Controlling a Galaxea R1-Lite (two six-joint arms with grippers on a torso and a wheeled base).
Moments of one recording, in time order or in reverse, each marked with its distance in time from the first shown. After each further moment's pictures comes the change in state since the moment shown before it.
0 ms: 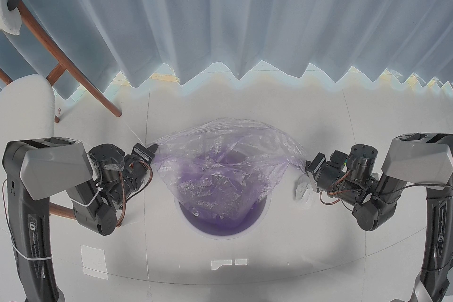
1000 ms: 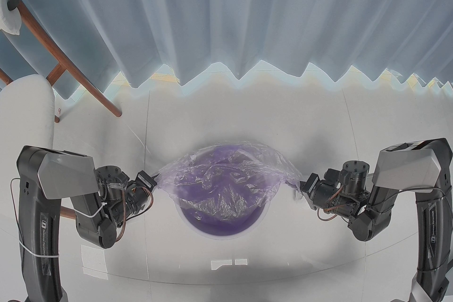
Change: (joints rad) left arm 0.029 0.116 0.087 -0.002 -0.116 0.003; right arm 0.011 0.090 0.047 -0.001 0.024 -0.049
